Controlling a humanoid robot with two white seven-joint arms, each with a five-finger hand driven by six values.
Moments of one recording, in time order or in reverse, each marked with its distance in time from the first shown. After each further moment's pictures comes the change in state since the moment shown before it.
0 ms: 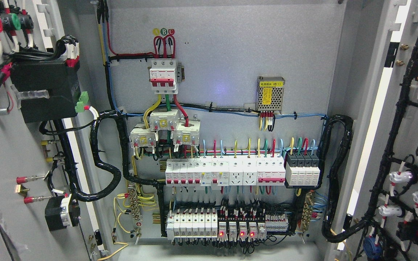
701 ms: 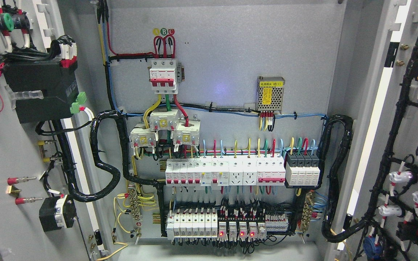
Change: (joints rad) left arm 0.000 0.000 0.000 0.000 0.000 0.000 0.000; right arm -0.037 0.020 0.025 0.020 0.004 0.001 -0.004
